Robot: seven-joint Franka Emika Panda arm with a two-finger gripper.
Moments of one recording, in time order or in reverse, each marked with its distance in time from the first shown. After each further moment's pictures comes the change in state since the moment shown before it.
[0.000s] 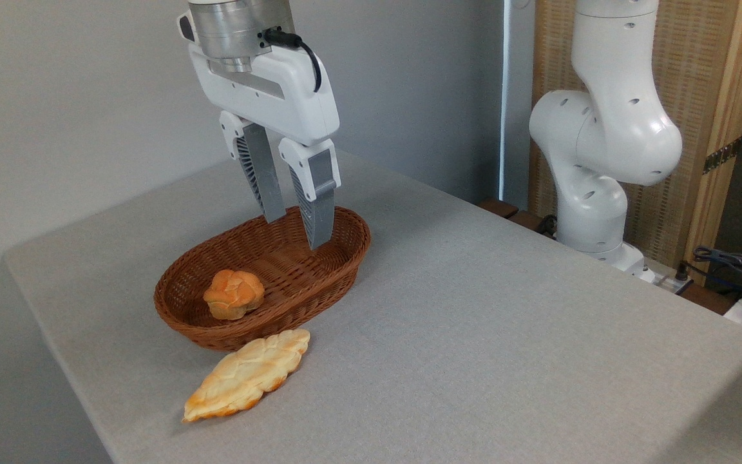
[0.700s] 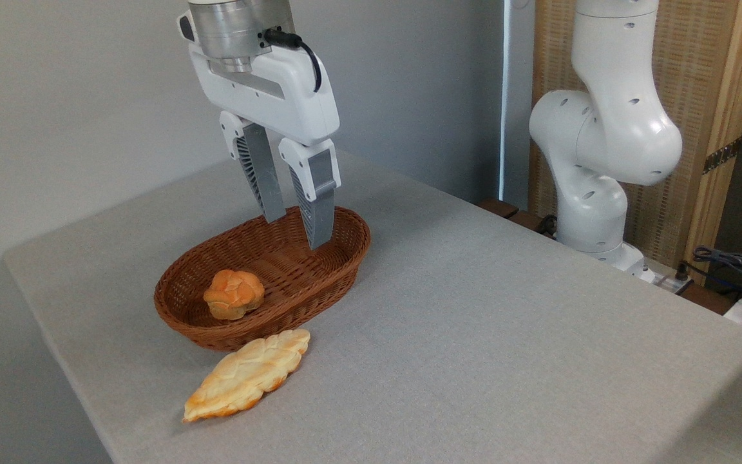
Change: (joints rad) arm 0.000 0.000 0.000 0.000 0.000 0.000 0.000
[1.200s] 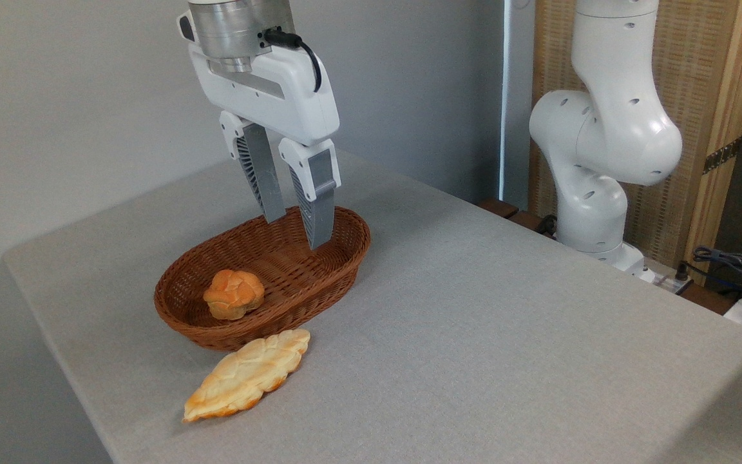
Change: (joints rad) arm 0.000 0.000 0.000 0.000 0.000 0.000 0.000
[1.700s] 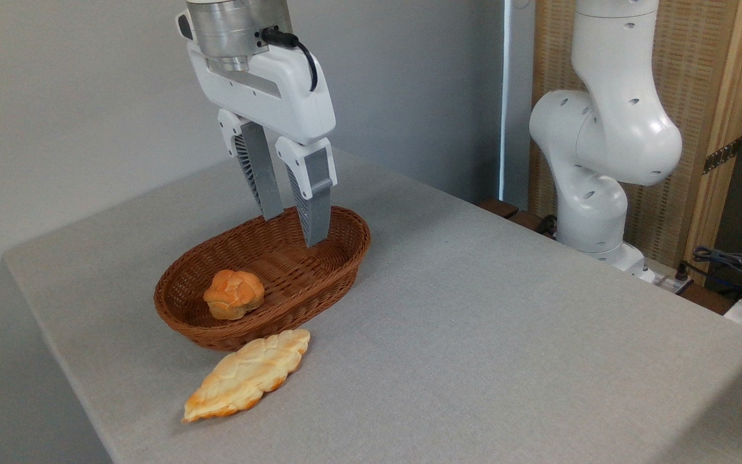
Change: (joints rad) arm -0.007 0.000 -0.006 0.000 -0.007 0.000 0.000
